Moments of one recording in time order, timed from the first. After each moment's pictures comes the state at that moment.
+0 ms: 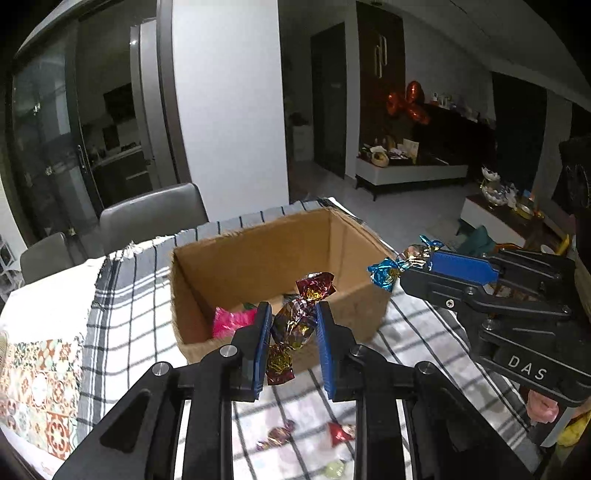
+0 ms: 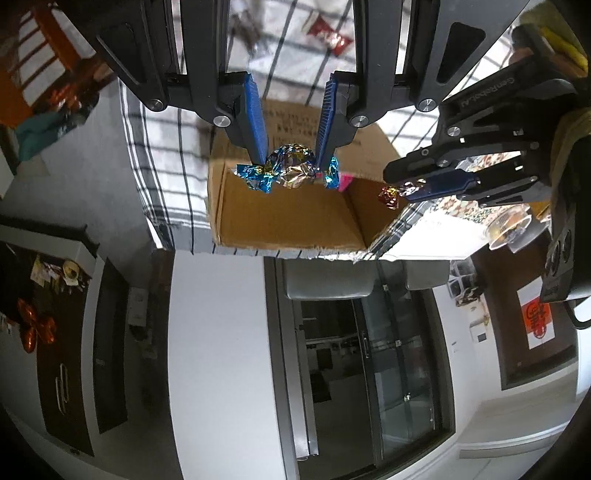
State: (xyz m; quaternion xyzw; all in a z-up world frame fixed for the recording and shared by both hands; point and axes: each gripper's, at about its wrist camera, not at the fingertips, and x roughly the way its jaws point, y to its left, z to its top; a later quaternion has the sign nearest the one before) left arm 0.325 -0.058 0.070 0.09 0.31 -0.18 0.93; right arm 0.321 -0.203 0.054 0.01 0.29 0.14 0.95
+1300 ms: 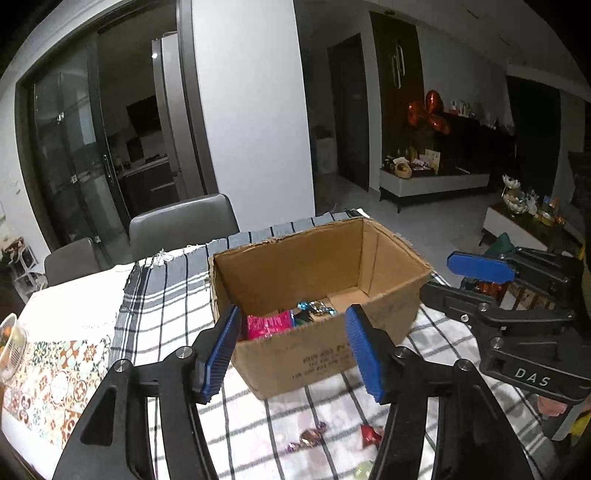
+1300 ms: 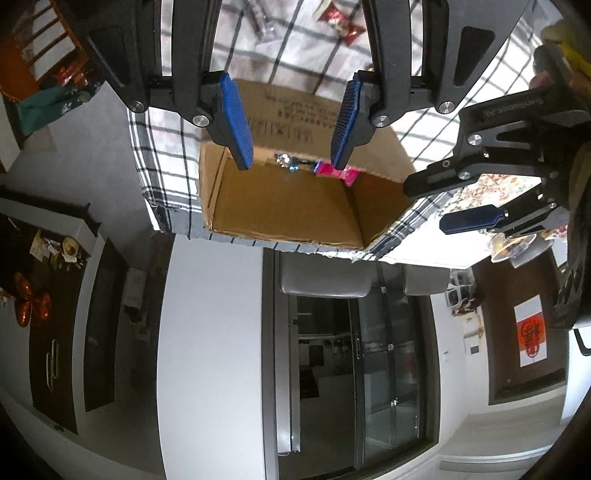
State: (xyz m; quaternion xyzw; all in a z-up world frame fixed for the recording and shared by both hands) left arm 0.307 -0.037 0.071 0.09 0.28 -0.14 0.94; right arm 0.307 -0.189 0.045 -0.03 0.27 0.14 0.95
